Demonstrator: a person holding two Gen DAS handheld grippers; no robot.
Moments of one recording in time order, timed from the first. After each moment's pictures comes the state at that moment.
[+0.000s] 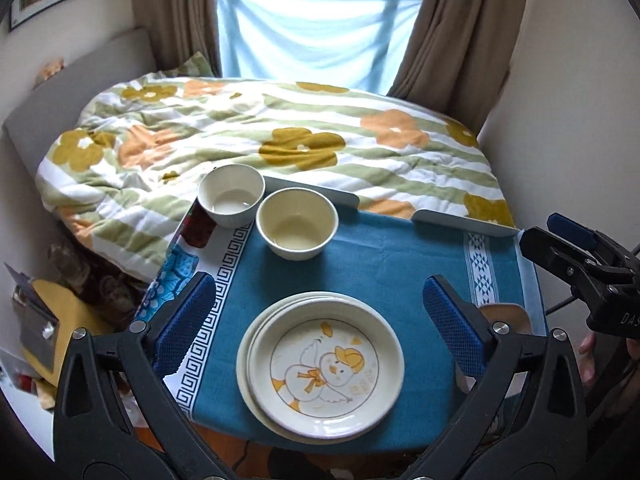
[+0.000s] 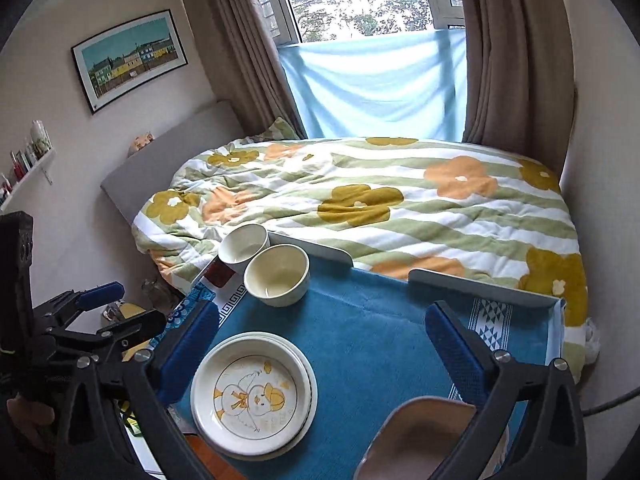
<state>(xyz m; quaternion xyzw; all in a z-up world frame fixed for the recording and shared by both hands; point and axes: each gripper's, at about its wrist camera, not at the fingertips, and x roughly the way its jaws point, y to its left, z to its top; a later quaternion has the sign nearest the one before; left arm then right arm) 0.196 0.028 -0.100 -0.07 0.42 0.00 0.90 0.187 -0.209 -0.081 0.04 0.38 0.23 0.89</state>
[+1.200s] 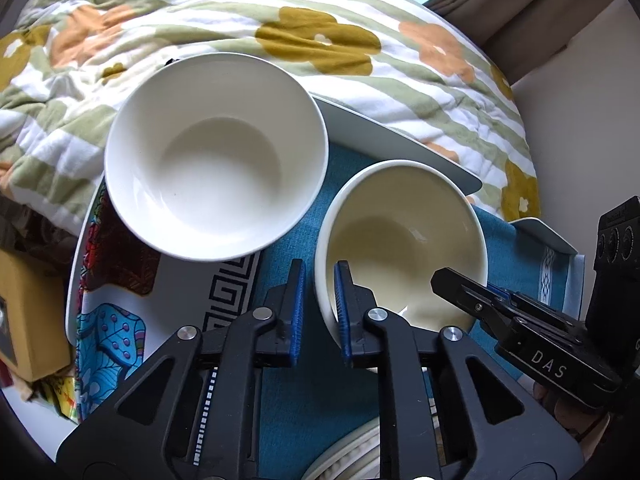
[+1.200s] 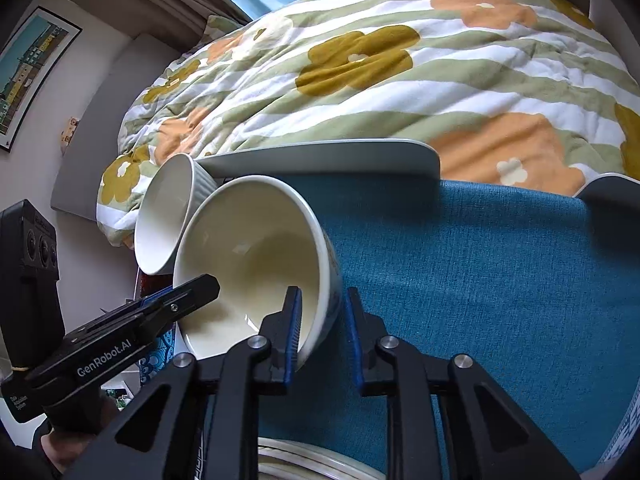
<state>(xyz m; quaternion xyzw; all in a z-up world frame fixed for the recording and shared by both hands) 0.403 0.127 -0.288 -0.15 0.59 -0.05 0.79 0.355 -0.084 -0.269 0.15 0.61 0.19 0.76</state>
